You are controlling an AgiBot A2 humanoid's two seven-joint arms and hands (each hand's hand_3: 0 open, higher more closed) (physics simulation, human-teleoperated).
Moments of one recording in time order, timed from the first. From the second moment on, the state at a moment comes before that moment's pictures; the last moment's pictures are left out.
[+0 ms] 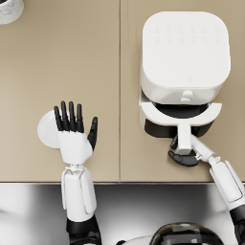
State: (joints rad) left arm 0.45 1.38 -0.12 -1.83 2.55 0.00 0.00; right arm 0.55 -1.15 0.63 1.27 1.39 0.32 0.00
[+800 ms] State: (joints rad) left arm 0.45 1.37 -0.10 -1.83 2.55 0.00 0.00; right arm 0.83 -1.23 0.80 0.91 1.39 0.31 0.02
